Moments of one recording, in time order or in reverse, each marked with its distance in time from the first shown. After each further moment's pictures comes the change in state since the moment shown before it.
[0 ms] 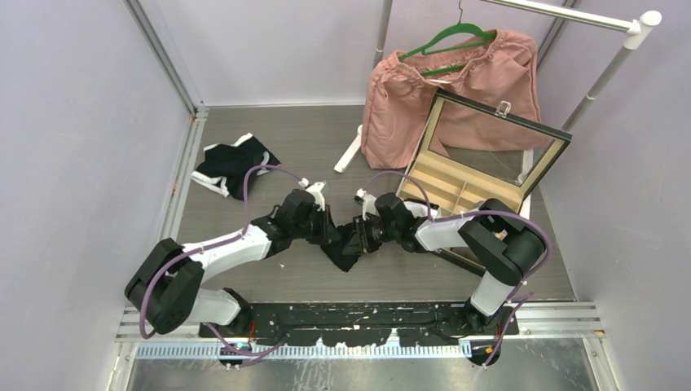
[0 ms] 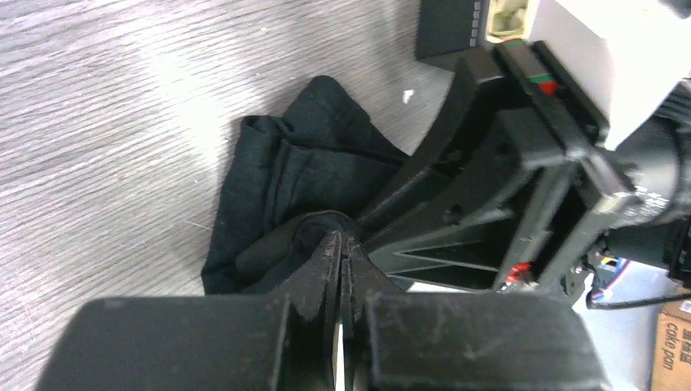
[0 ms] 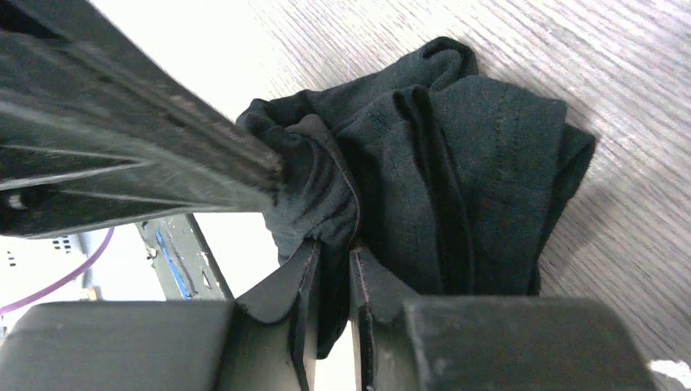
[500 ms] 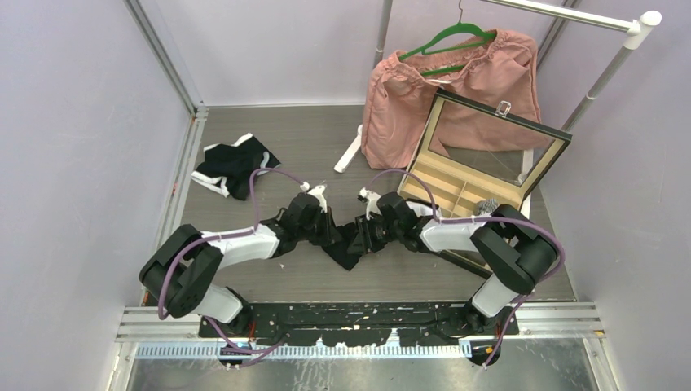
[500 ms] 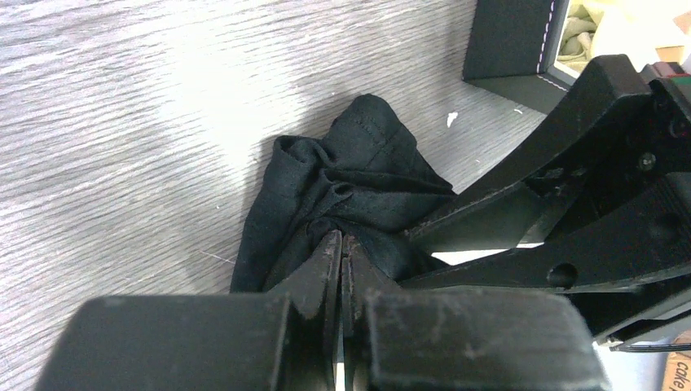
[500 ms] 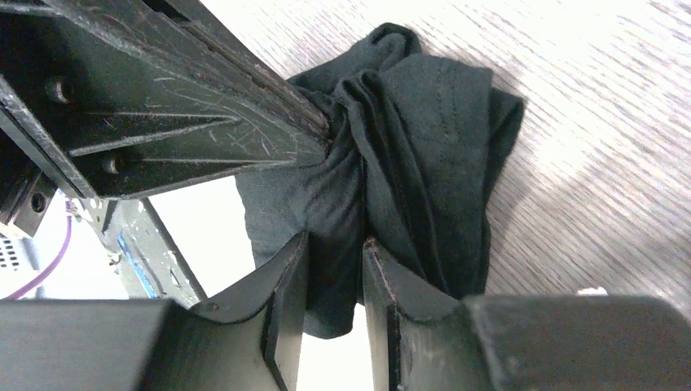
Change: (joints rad) left arm -0.002 0.141 -0.032 0.138 -0.058 -0.050; right arm 0.000 -0.069 0.002 -0.118 0.085 -0.056
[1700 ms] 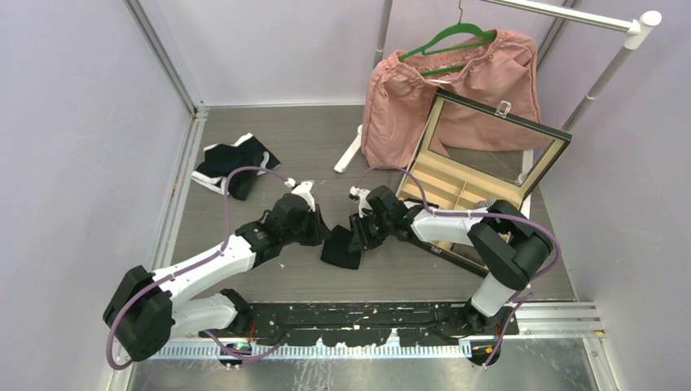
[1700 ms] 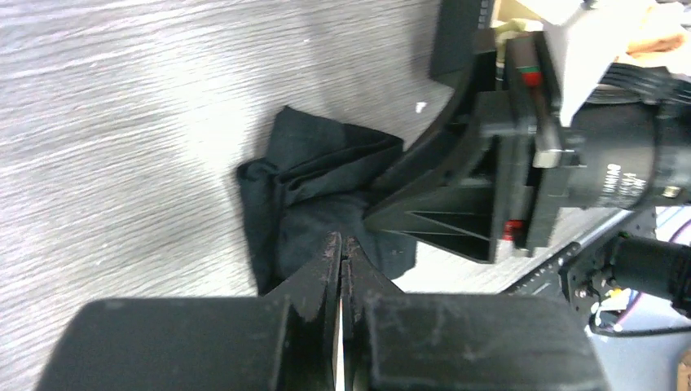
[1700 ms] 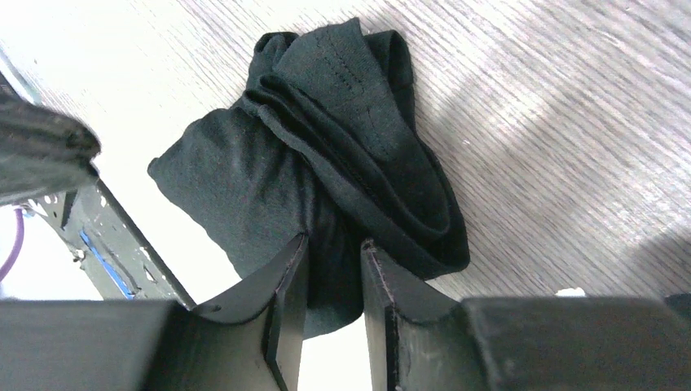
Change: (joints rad) left arm -0.041 -0.324 0.013 -0.303 -0.140 -0.001; right arm 0.026 0.033 0.153 -0.276 0.068 -0.093
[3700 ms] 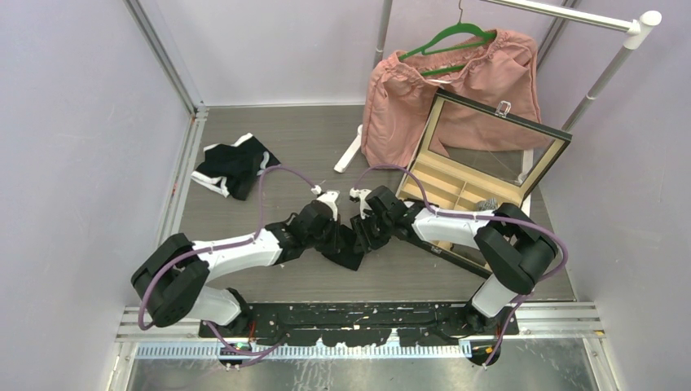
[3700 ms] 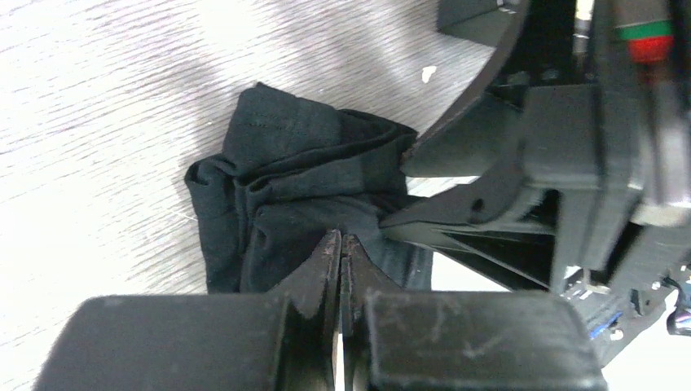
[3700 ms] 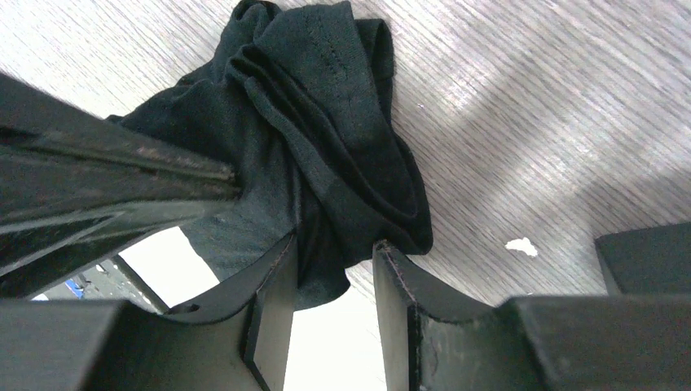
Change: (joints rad) left arm -0.119 0.230 0.040 0.143 -0.025 0.051; right arm 0.019 -0.035 0.029 -0.138 0.100 -0.073
